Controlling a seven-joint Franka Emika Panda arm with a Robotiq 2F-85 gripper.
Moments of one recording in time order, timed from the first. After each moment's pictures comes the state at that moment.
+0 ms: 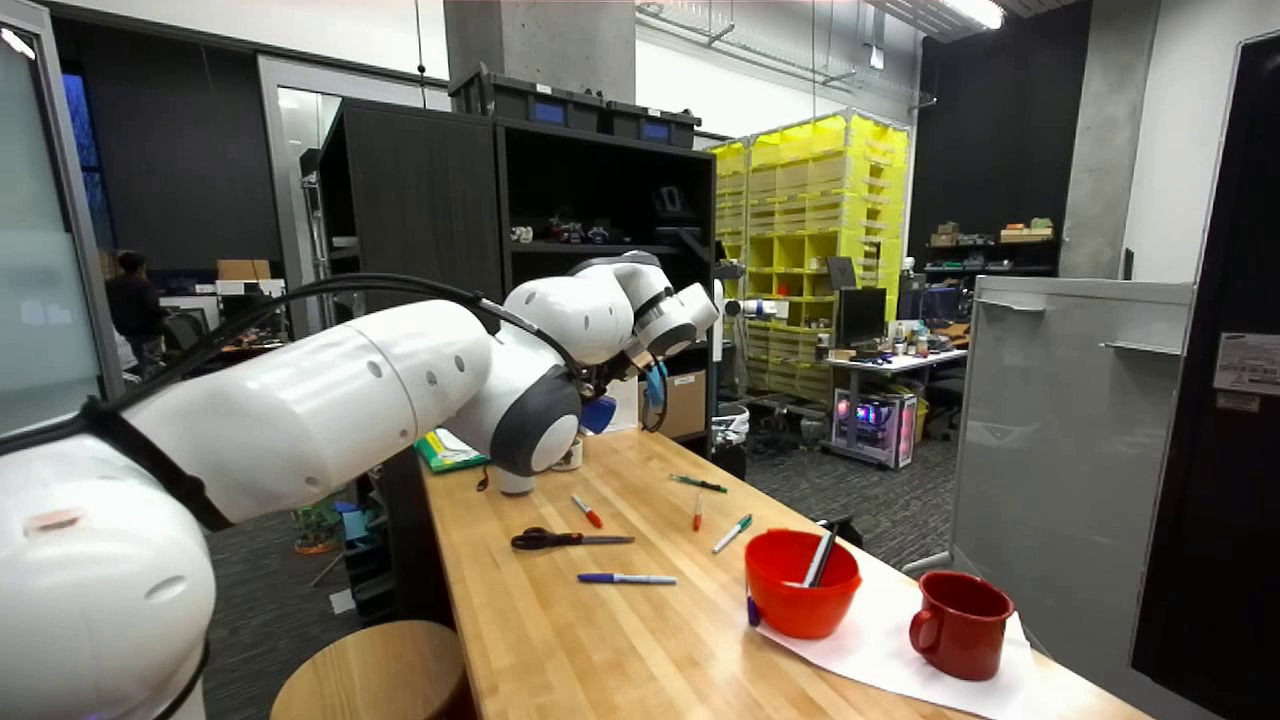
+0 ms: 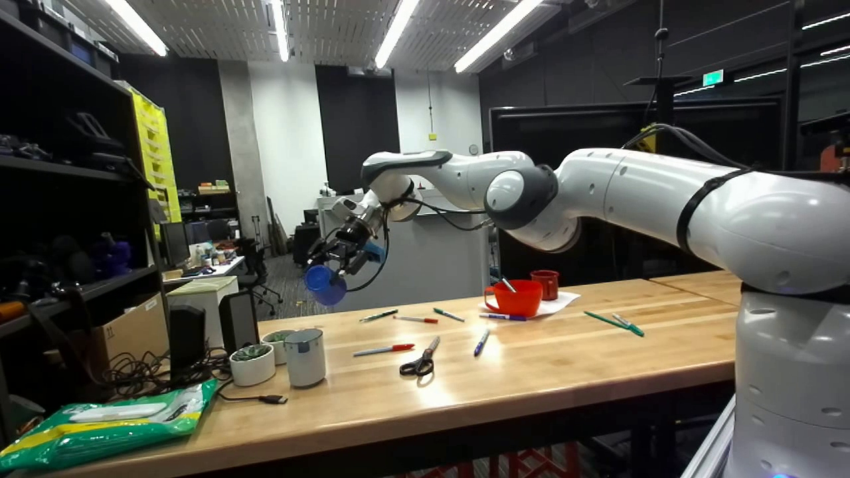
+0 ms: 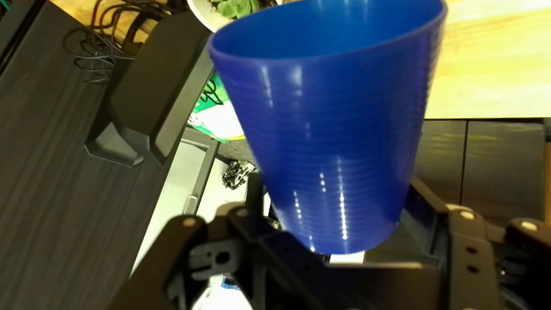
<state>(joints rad) -0.06 1.25 0.45 -0.42 0.49 1.51 -2.04</state>
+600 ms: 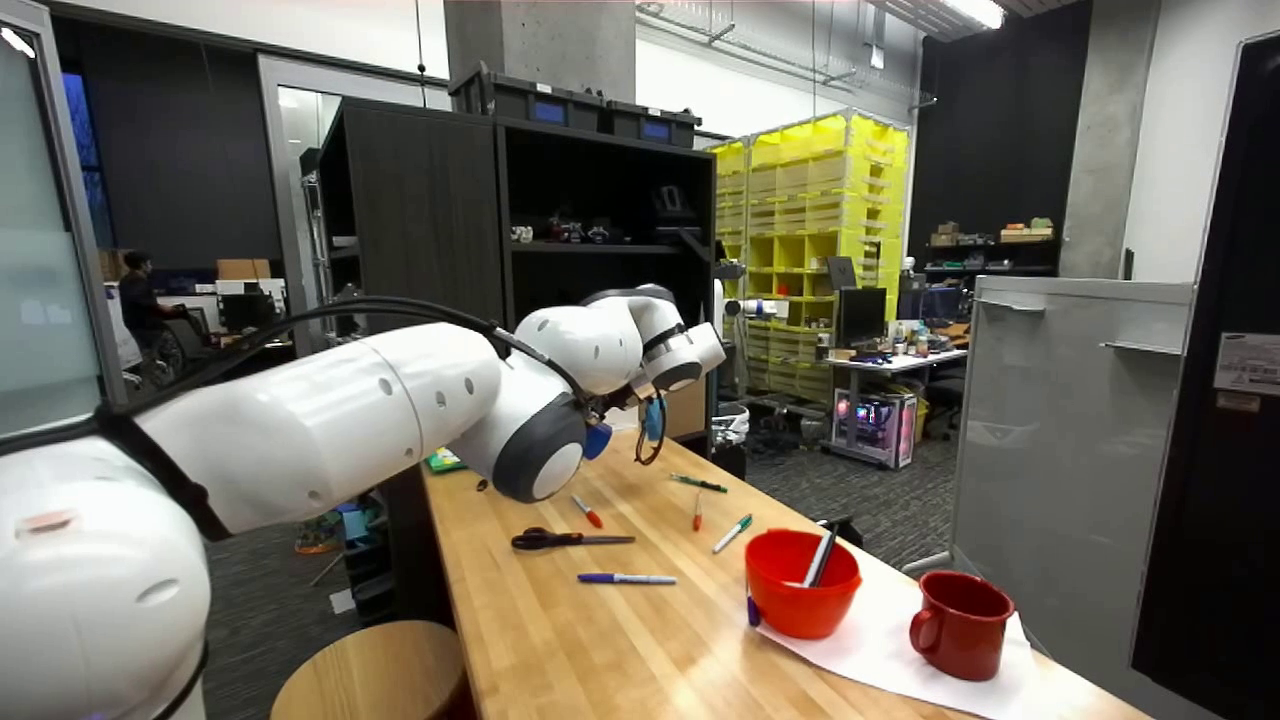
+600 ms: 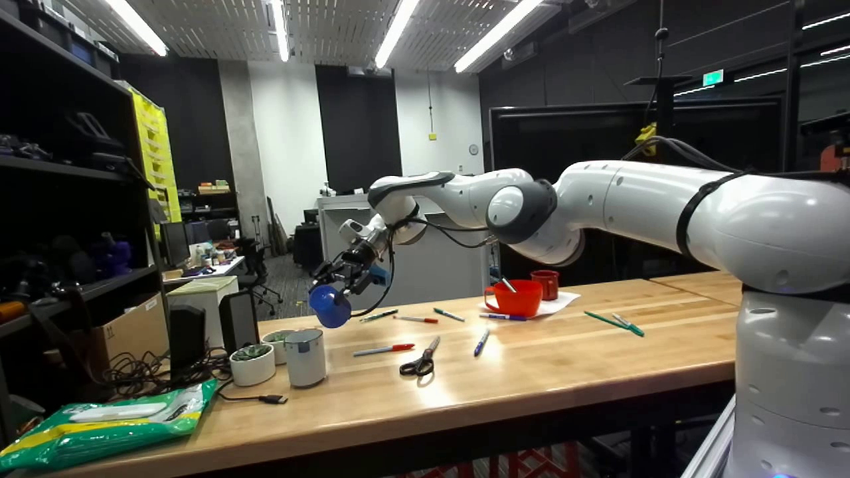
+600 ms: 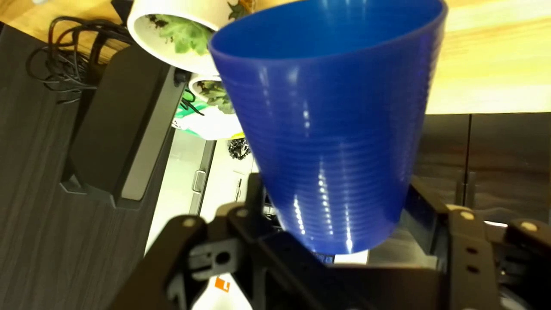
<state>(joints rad) -0.08 1.33 0.46 -0.43 0.56 1.49 -2.04</state>
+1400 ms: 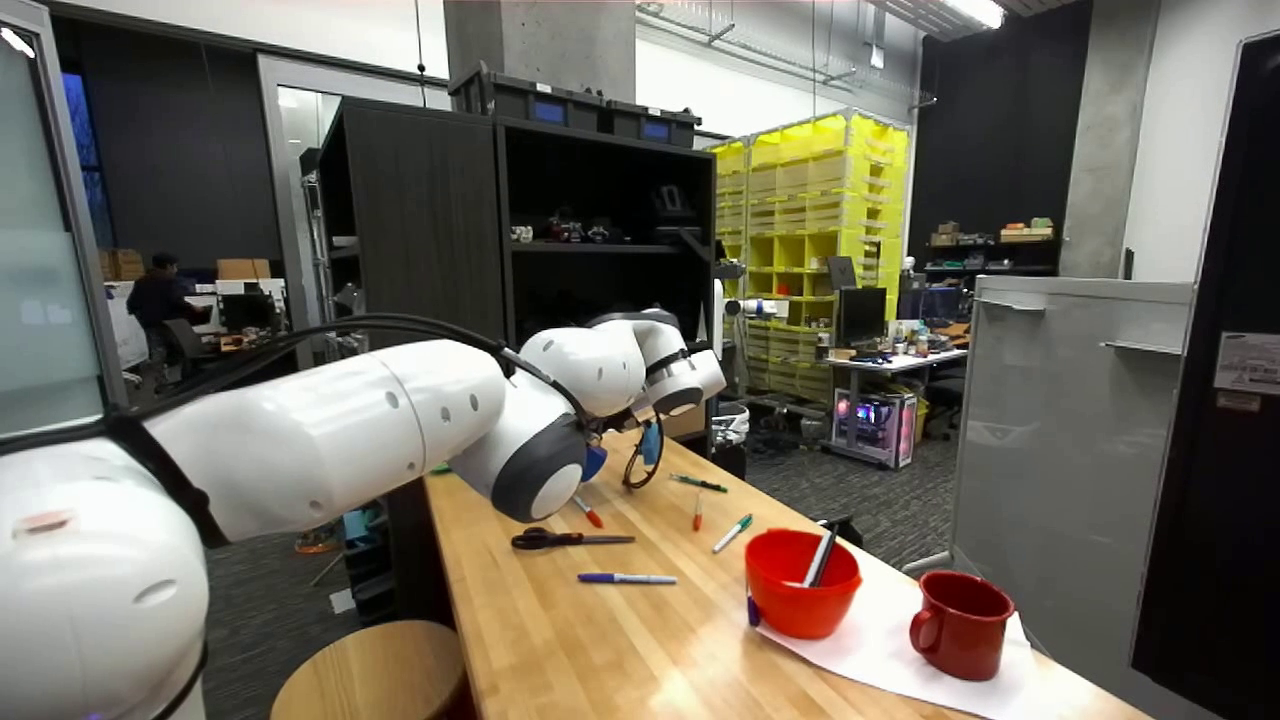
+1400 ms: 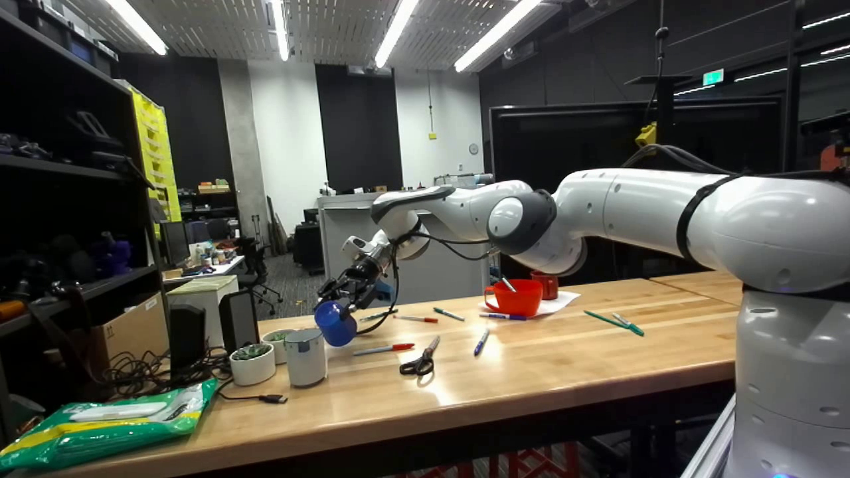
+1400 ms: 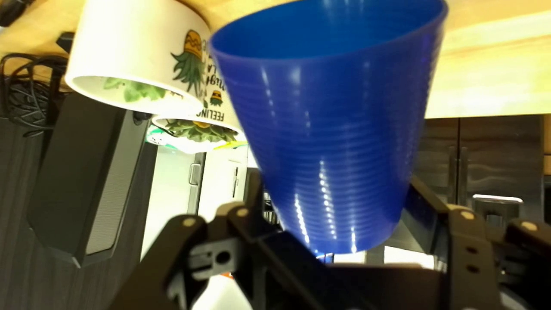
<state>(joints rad) -0.09 1.39 0.46 -0.43 0.57 1.45 -2.01</state>
